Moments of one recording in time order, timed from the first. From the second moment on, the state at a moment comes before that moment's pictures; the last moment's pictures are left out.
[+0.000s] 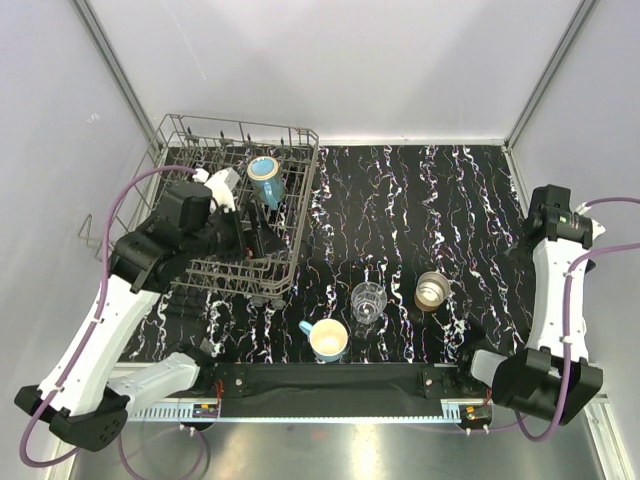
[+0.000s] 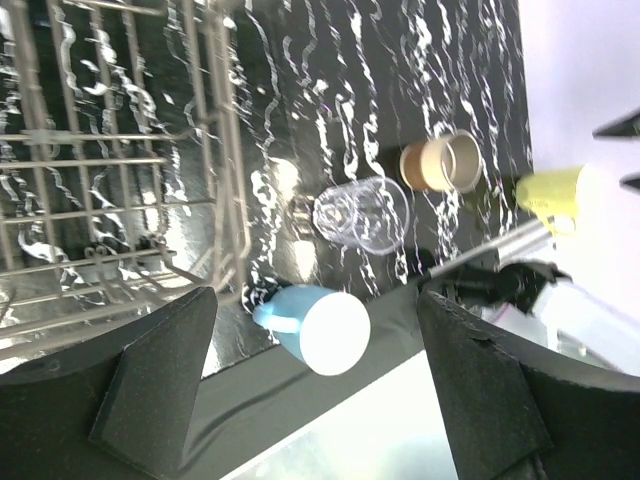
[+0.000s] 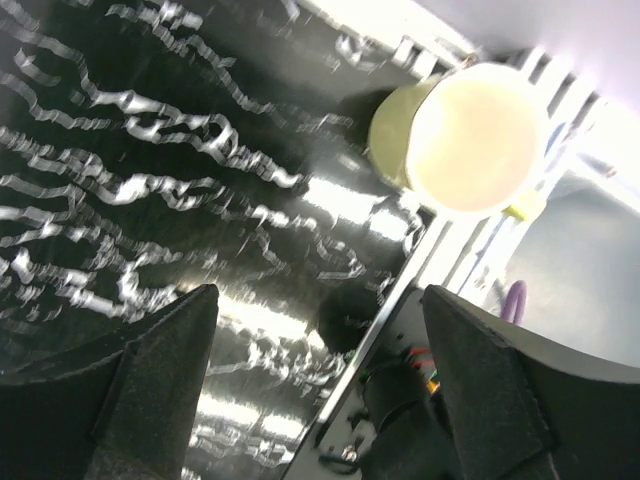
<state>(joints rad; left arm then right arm) -0.49 0.99 1.34 -1.00 0.23 -0.60 -0.31 1.16 1.22 -1.28 0.48 0.64</state>
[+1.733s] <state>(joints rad) -0.72 0.76 1.17 -1.01 0.07 -0.39 -0.42 1.08 0.74 -0.90 0.51 -0.29</state>
